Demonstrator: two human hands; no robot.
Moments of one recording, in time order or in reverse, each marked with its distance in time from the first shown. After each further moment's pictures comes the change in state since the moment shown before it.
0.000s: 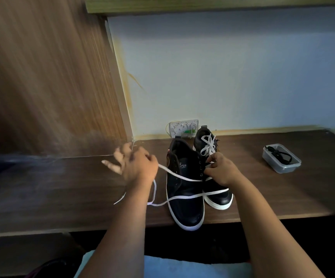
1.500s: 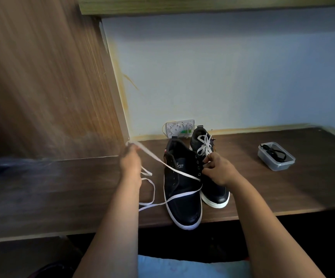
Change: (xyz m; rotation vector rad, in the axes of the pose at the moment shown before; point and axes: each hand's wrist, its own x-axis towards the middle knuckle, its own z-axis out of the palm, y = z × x) left_hand 0.019 0.003 -0.006 -1.097 -0.172 -0.503; right_hand -0.005 0.001 -0.002 0.002 -0.007 -0.030
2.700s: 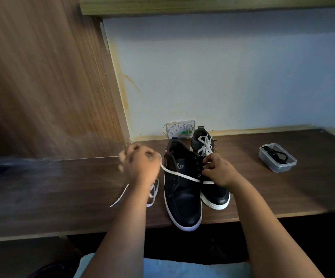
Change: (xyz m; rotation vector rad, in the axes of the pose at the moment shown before) left_hand -0.017 -0.015 0.006 0.872 0.045 0.502; right_hand 0.003 0.003 0.000 0.007 -0.028 -0.022
